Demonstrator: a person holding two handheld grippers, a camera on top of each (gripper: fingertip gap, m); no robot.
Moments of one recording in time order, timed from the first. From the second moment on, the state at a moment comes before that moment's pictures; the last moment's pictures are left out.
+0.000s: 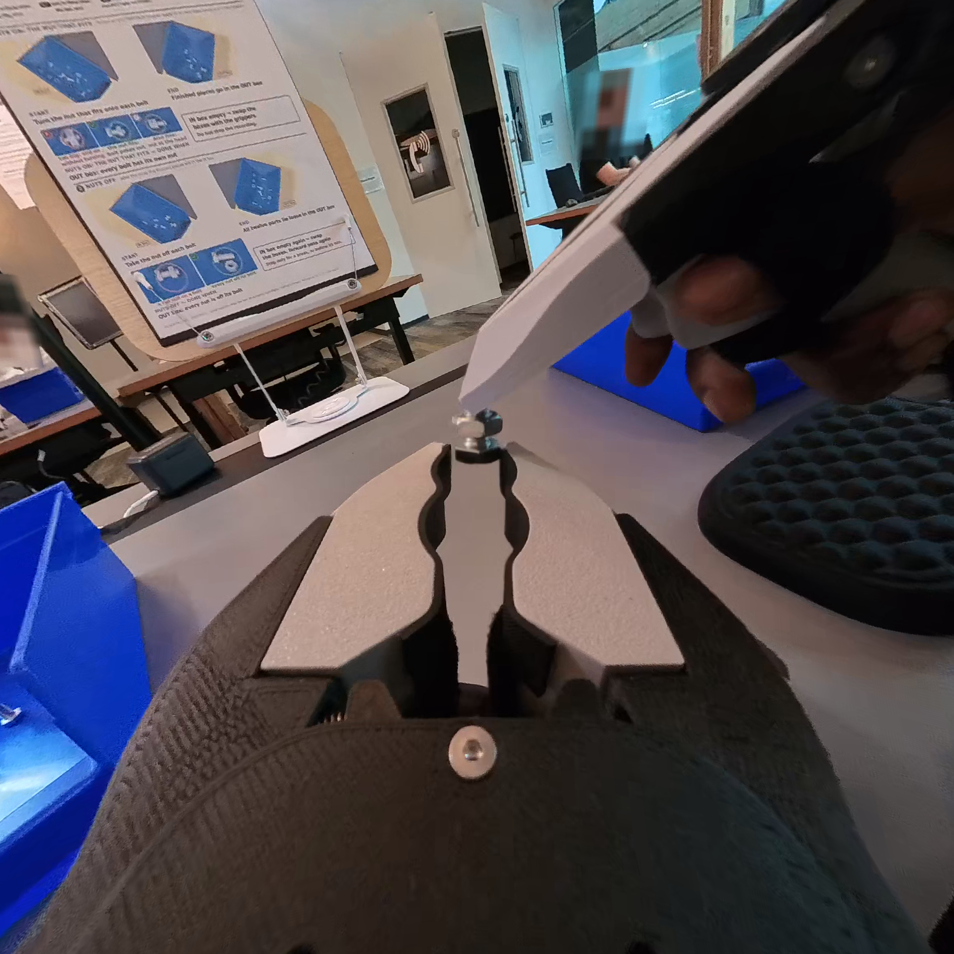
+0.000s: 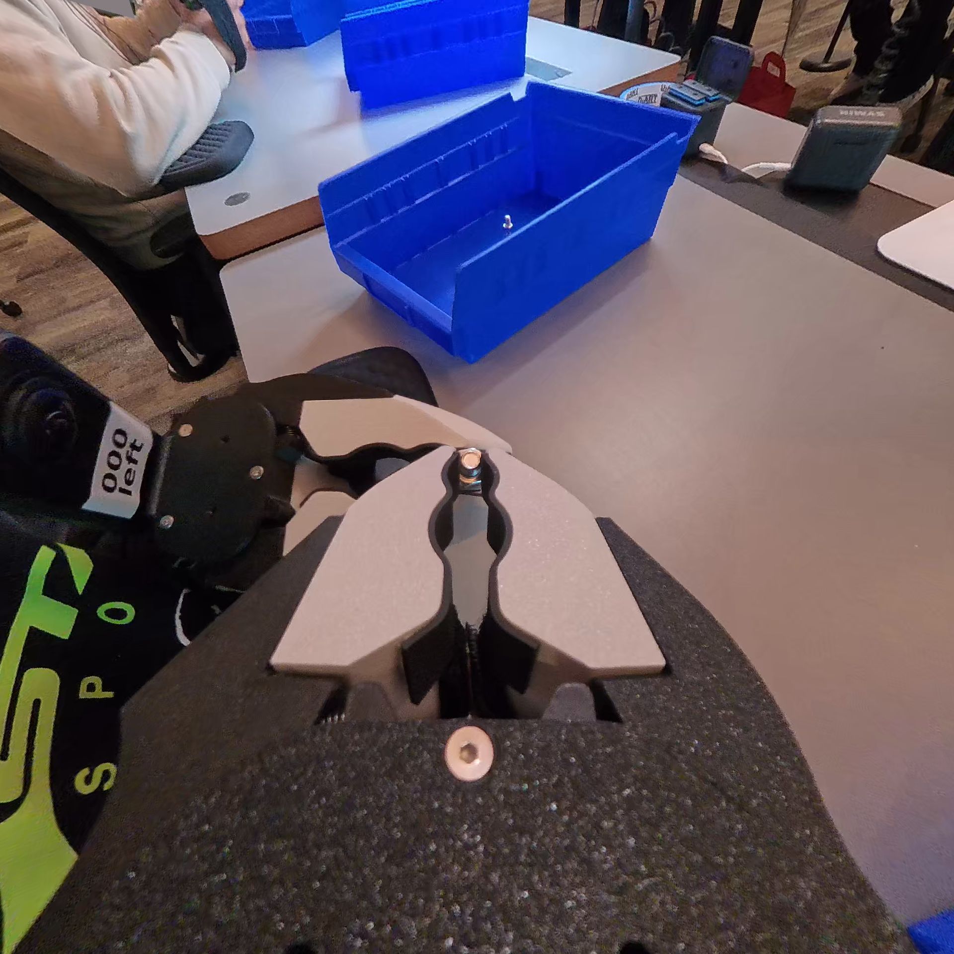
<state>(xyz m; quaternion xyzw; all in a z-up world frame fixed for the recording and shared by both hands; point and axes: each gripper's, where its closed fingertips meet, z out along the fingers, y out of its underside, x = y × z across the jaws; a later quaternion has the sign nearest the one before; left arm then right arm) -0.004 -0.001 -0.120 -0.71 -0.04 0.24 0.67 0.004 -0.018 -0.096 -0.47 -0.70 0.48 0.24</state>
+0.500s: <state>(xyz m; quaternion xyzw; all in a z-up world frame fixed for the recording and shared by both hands) -0.001 -0.003 -0.116 -0.70 -0.03 0.22 0.68 0.005 -0.021 -0.092 -0.46 -0.70 0.49 0.24</state>
